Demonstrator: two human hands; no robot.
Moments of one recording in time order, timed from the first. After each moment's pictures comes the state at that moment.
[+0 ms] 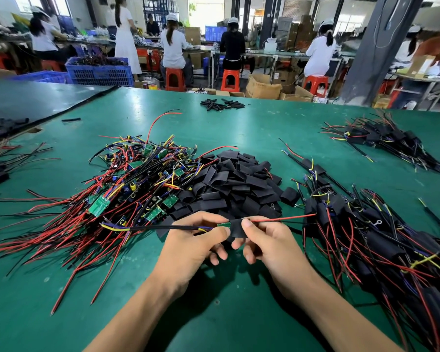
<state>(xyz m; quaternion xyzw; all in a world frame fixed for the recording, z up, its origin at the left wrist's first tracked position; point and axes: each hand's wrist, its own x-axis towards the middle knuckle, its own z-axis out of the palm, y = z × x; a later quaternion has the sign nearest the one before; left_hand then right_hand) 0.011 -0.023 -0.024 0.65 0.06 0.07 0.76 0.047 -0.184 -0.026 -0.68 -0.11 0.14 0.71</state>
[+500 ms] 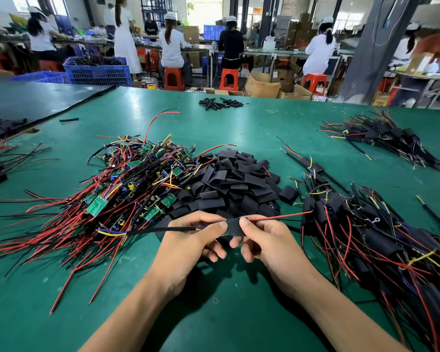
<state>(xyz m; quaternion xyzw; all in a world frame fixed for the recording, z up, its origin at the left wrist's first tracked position) 0.010 -0.020 -0.021 0.64 0.06 0.06 0.77 0.045 -0.184 -0.020 -0.67 -0.12 0.16 0.72</state>
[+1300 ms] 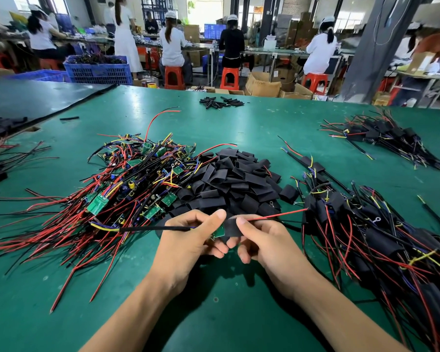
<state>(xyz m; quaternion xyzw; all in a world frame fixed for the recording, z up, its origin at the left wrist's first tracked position) 0.007 -0.022 -0.017 0.61 0.07 0.06 0.79 0.048 -0.182 -0.027 -0.64 -0.11 0.17 0.74</state>
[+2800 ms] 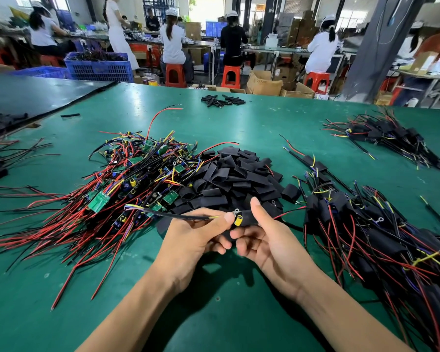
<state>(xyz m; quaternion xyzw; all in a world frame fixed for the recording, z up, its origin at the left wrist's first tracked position) 0.005 -0.024 -0.011 0.59 0.03 0.03 0.80 0.043 -0.179 -0.015 -0.55 -0.03 0.23 0.80</state>
